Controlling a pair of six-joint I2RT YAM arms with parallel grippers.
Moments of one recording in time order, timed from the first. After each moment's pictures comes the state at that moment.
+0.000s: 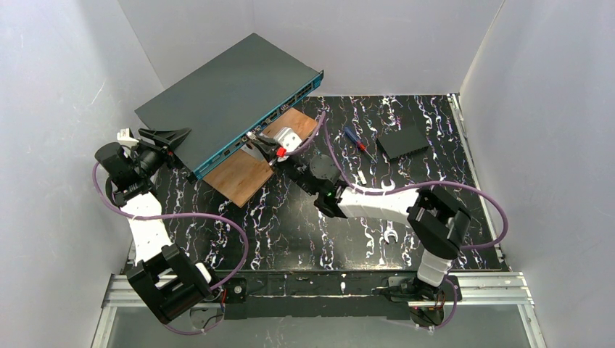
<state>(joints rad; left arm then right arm) 0.59 1.14 0.86 -0.02 0.98 -1.24 1.08 1.74 1.12 0.97 0.13 -0.24</state>
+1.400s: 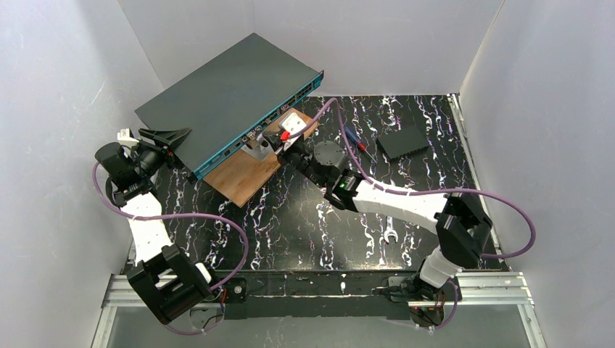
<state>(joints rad) 0.59 1.14 0.86 -0.02 0.98 -1.24 1.05 1.61 1.18 0.64 0.15 -0.18</state>
